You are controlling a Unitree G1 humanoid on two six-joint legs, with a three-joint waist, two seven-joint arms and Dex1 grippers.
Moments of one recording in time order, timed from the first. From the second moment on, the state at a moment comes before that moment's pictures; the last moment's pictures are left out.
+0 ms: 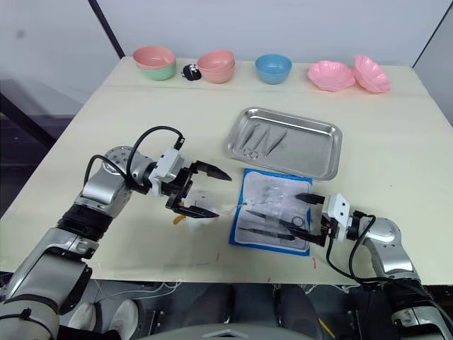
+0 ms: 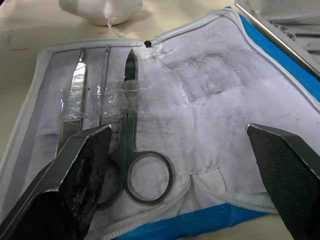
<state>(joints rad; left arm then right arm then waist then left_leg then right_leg) -0.68 0.70 -0.38 0.33 -0.53 -0.10 -1.56 -0.09 -0.55 0.08 0.18 0.34 -0.19 1.15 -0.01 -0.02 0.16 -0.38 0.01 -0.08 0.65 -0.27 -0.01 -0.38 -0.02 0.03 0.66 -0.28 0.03</state>
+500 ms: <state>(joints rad) -0.71 0.64 -0.48 0.36 -0.51 -0.13 -1.56 0.11 -0.71 -0.09 -0.24 0.51 0.03 1.13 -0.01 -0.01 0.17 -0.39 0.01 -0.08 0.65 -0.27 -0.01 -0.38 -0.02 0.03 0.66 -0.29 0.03</state>
